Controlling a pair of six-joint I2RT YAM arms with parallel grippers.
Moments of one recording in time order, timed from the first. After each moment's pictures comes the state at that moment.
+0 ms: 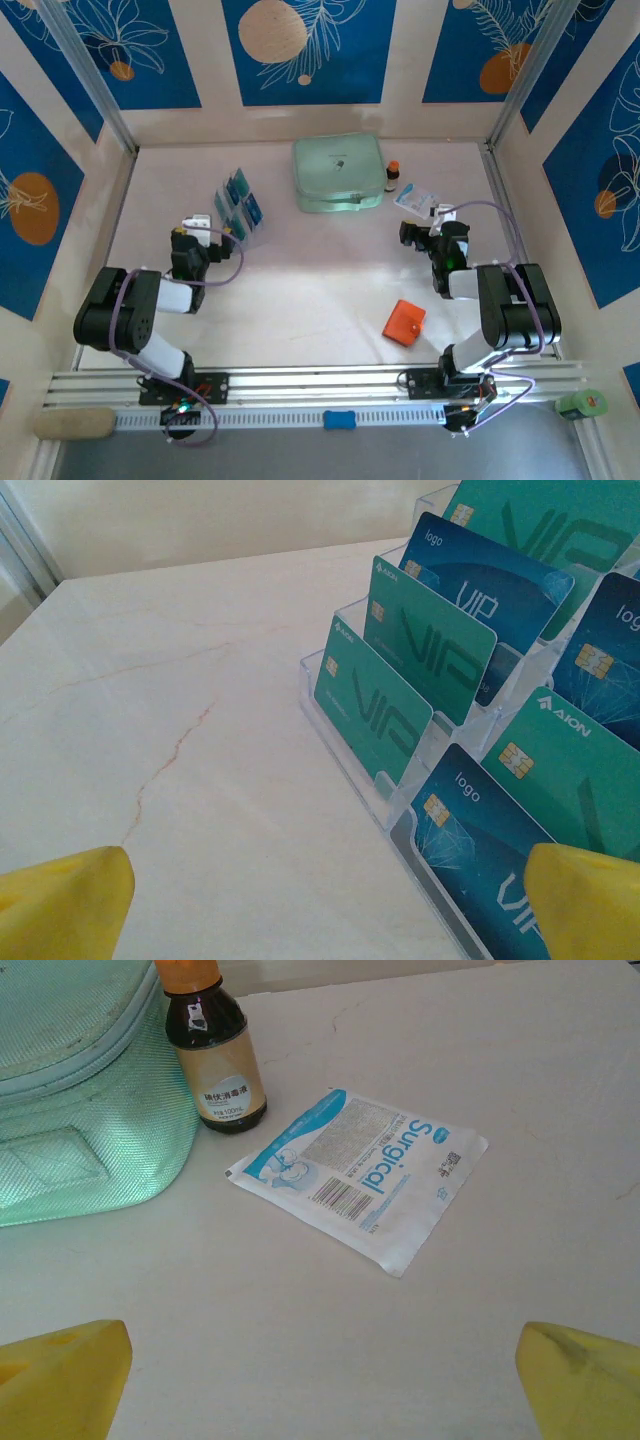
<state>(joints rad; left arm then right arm) -0.10 1.56 0.32 0.92 -0.12 0.06 0.02 1.53 0.40 0.72 -0.03 0.10</state>
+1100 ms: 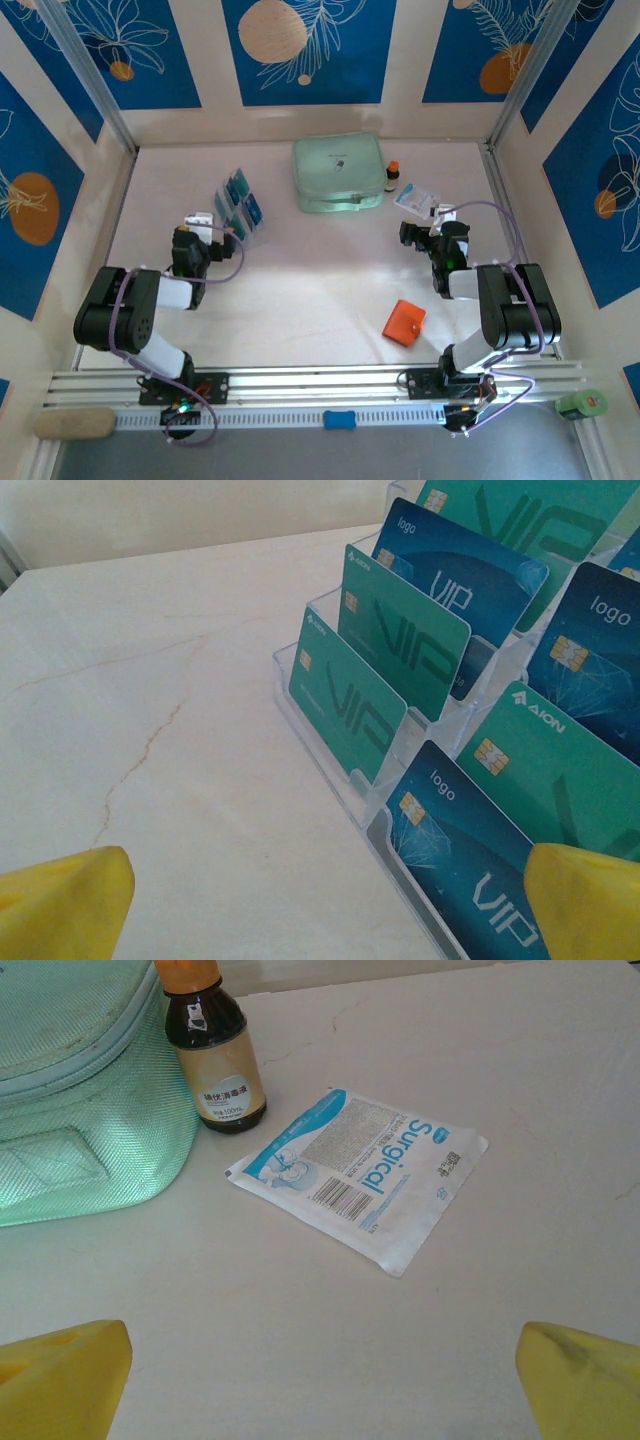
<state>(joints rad) -0.09 1.56 0.36 0.85 -0.08 0.06 0.02 1.53 0.40 0.72 -0.03 0.10</state>
